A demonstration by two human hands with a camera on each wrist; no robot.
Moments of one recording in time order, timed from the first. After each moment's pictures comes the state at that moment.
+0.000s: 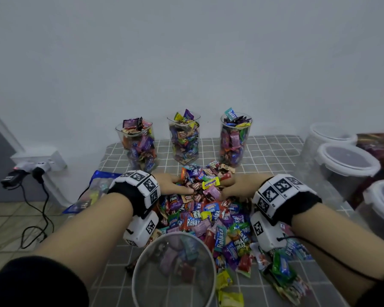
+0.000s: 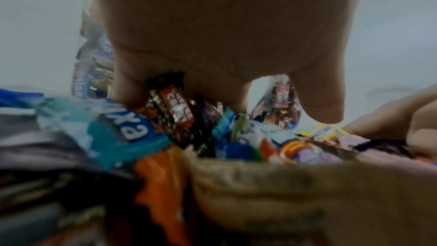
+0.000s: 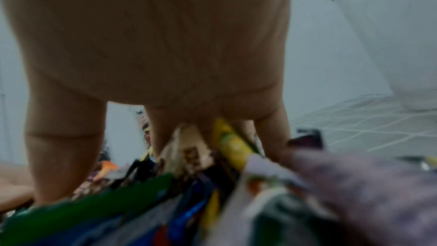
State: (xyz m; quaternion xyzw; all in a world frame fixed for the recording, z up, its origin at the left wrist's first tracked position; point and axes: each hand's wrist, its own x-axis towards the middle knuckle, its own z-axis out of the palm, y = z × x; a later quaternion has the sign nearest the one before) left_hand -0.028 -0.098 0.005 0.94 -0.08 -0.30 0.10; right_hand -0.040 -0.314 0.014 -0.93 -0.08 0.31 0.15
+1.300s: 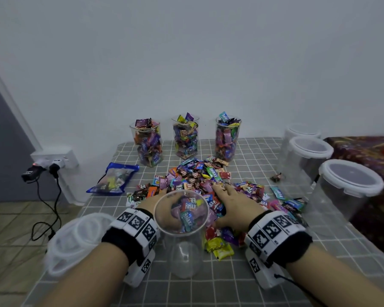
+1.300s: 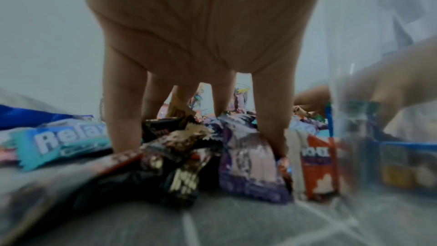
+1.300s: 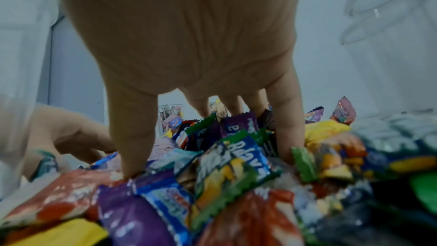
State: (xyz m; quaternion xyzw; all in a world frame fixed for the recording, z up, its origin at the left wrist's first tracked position) left_hand -0.162 -0.091 -0.018 0.98 -0.12 -0.16 0.08; right_hand -0.164 -0.306 -0.016 -0.98 -0.12 0.15 0.09
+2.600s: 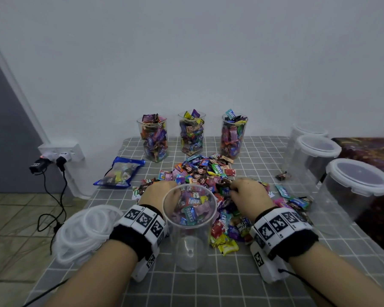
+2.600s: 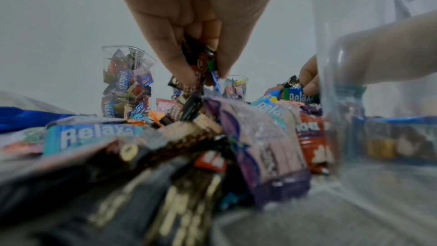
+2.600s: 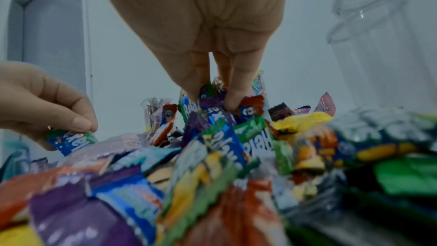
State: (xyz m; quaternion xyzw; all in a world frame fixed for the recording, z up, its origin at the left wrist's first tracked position) left_hand -0.165 -0.093 -0.016 0.99 -0.05 0.04 0.10; right_hand -0.164 -0.307 -0.007 -0.99 -0.06 -0.04 0.15
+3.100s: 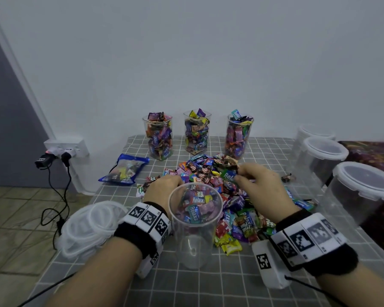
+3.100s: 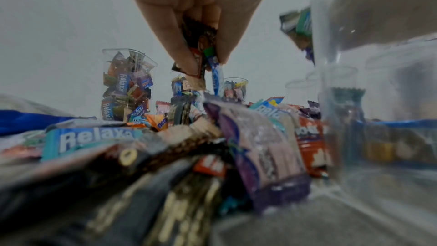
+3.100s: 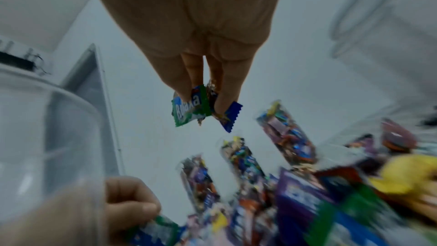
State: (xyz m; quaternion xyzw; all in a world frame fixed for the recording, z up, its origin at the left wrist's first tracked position) left_hand -0.174 -0.092 -0.011 0.98 -0.05 0.12 0.16; right_hand -0.192 -0.311 0.029 -0.91 -0.14 -0.15 0.36
